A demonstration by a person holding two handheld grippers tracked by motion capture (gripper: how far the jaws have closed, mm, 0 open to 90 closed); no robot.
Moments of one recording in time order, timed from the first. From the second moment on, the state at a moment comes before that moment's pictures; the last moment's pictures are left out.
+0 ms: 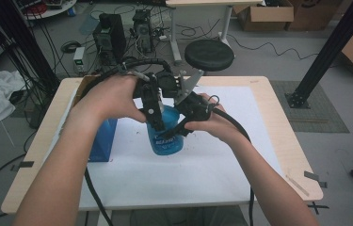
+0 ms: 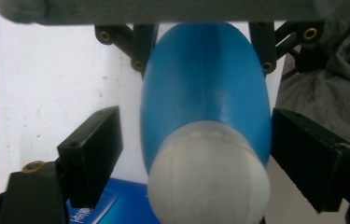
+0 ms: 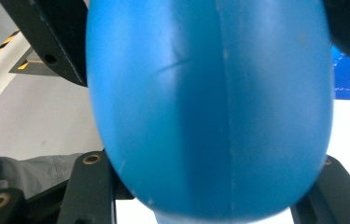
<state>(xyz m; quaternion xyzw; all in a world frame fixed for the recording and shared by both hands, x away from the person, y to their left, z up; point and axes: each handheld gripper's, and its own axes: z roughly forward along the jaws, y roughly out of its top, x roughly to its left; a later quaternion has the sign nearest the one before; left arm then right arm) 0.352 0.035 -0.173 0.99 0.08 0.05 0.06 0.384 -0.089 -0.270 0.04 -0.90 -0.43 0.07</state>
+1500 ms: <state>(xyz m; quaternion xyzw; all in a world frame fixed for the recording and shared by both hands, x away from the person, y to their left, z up) 0.350 0.032 -0.177 0.99 0.09 0.05 0.04 0.384 -0.090 -0.272 0.04 -0.90 -0.43 0.07</state>
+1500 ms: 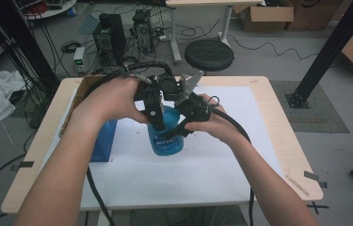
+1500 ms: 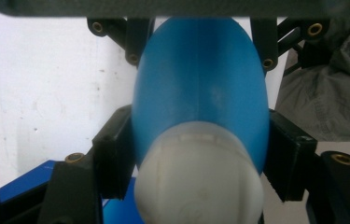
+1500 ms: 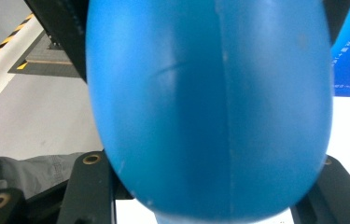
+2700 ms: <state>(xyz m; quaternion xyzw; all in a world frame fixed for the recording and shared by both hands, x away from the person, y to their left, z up) 0.393 0.107 -0.105 0.88 0.47 0.07 0.00 0.410 -0.174 -0.291 -0.06 -0.96 -0.27 -0.01</state>
